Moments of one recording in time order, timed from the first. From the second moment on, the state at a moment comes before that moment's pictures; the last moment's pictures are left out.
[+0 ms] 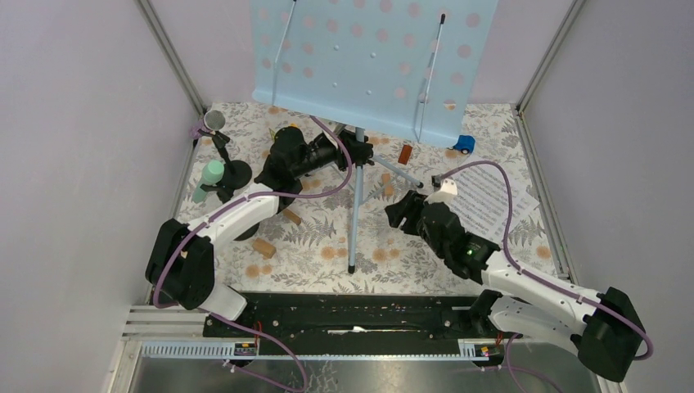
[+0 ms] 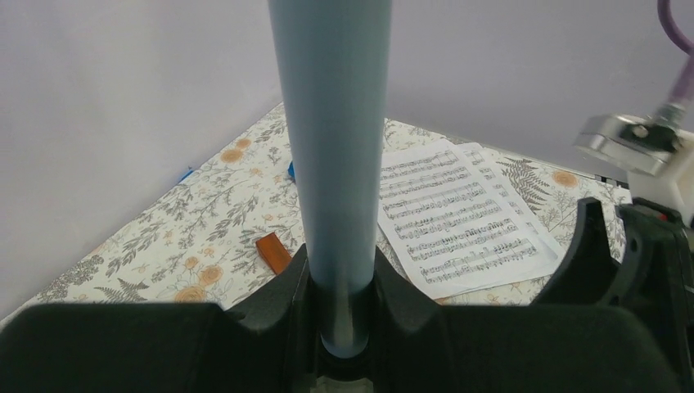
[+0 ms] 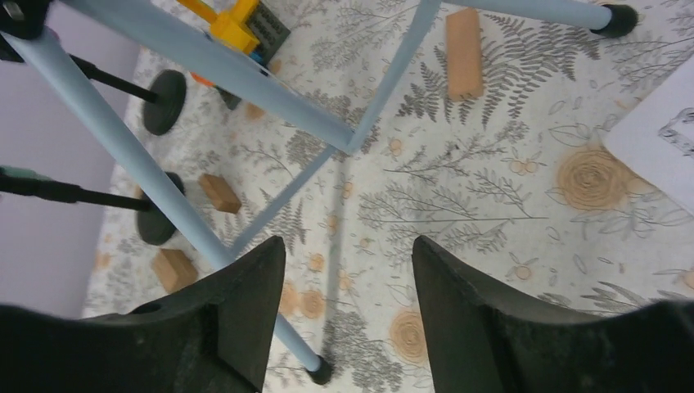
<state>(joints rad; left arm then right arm) -0.55 1.49 1.05 0.51 0.56 -0.04 0.87 0.93 0.52 -0.01 0.45 0.79</state>
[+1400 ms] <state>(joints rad) -0.60 1.46 1.04 0.46 0.43 -0.01 0.74 1.24 0.67 0.39 0.31 1.93</state>
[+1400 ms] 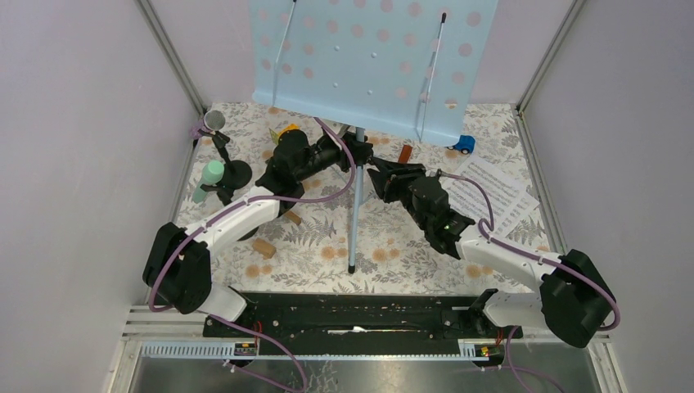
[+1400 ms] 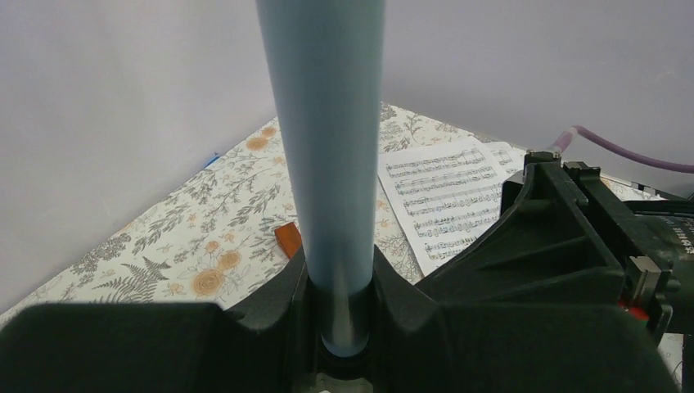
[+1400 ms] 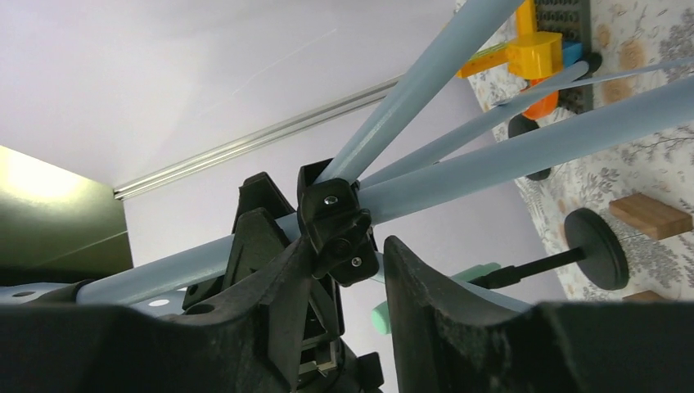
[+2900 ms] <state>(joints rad) -0.60 1.45 1.07 0.40 0.39 0.01 0.68 1.28 0.68 0.50 0.18 1.70</state>
